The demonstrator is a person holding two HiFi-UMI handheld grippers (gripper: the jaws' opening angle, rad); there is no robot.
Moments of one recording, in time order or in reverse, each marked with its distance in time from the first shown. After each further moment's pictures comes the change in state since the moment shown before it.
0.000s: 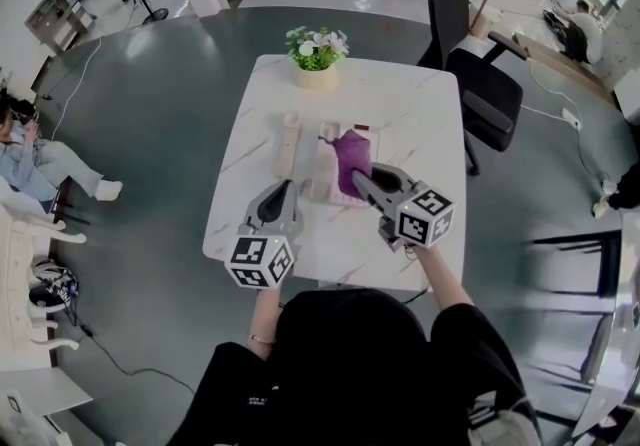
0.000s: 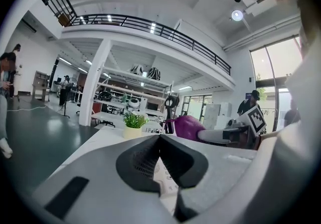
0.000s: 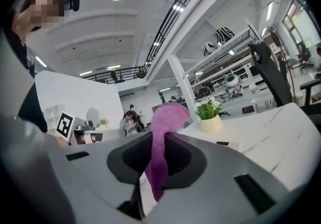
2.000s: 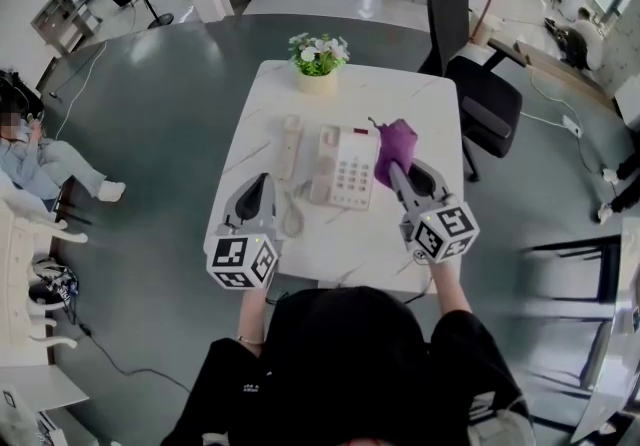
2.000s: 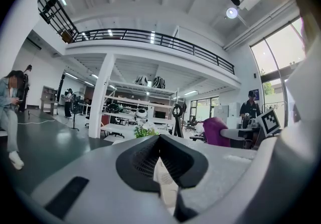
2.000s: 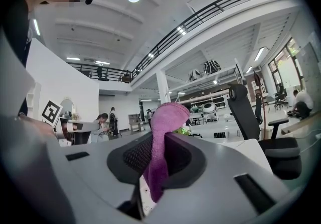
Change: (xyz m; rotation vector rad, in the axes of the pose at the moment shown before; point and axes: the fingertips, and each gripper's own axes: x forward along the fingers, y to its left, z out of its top) left arm -0.027 0.020 0.048 0.068 -0.093 0.099; right arm -0.070 -0.031 0.050 -0.190 -0.163 -0.293
